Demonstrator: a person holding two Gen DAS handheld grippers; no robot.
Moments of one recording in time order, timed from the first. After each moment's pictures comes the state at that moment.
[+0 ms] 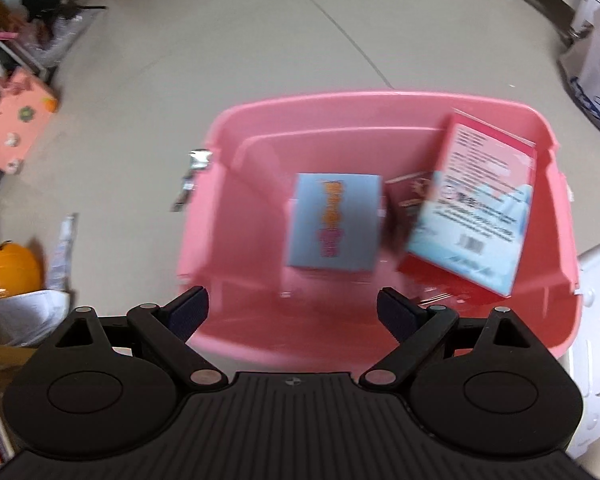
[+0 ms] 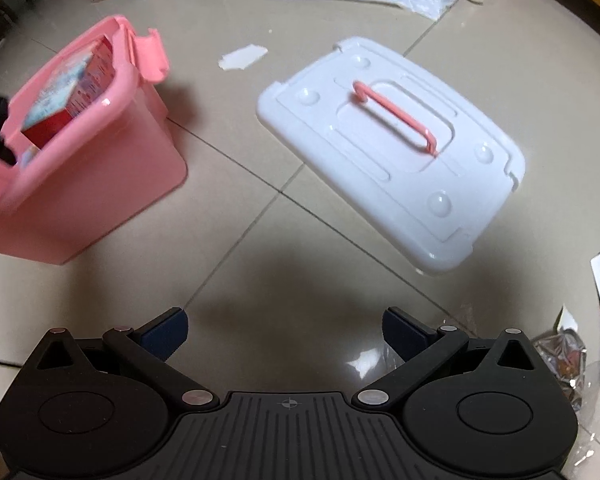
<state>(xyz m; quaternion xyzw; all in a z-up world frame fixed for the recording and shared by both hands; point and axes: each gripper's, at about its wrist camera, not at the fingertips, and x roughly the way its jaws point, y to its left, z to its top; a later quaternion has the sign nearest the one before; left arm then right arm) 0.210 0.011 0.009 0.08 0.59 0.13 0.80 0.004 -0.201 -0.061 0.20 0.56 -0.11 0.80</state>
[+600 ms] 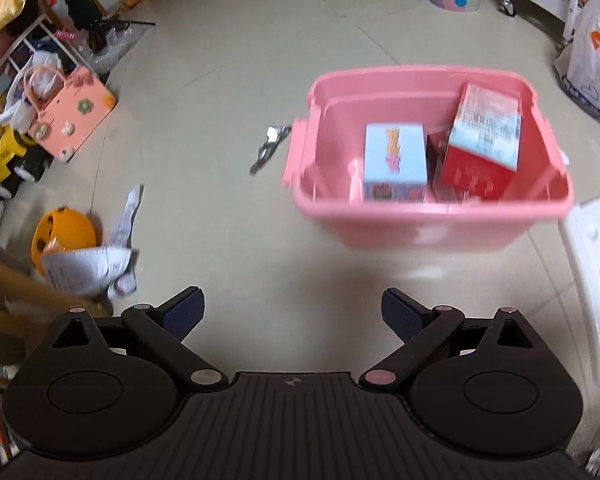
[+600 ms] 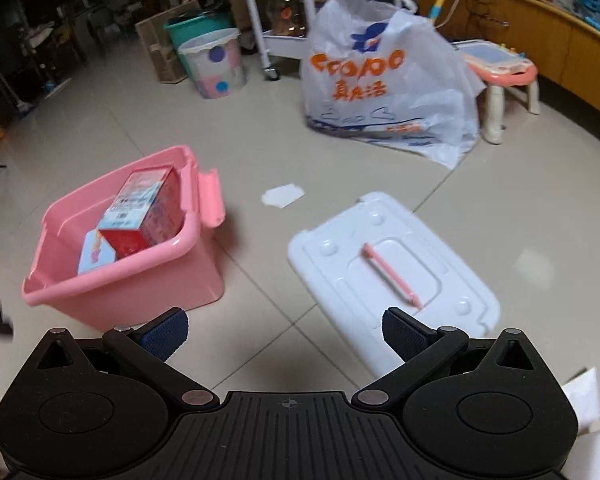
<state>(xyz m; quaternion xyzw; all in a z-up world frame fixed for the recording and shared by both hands) 0.072 0.048 0.046 0.09 0.55 0.15 0.82 -0.002 -0.234 0.035 0.13 0.43 -0.08 0.89</state>
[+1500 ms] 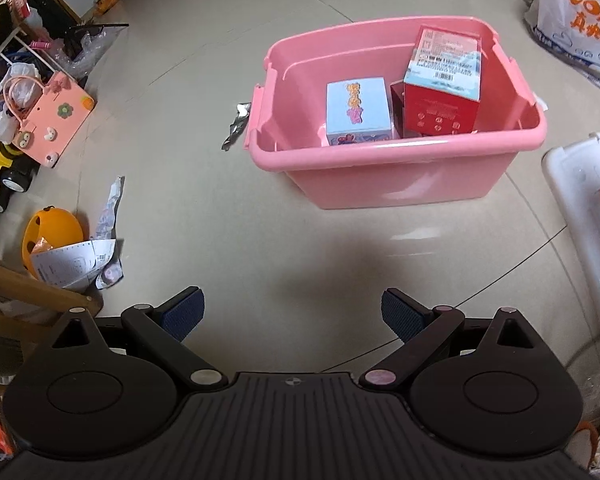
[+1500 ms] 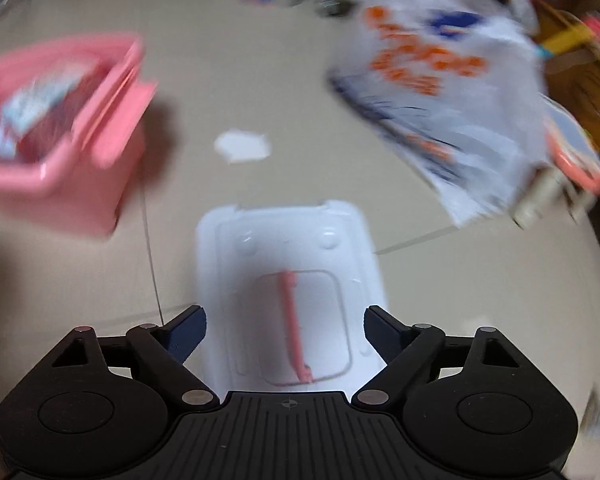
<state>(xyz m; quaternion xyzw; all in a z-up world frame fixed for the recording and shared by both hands) 0.059 0.023 0.026 0.12 0.57 0.12 0.80 0.124 -0.287 -0.056 -0.13 0.55 0.04 0.83</state>
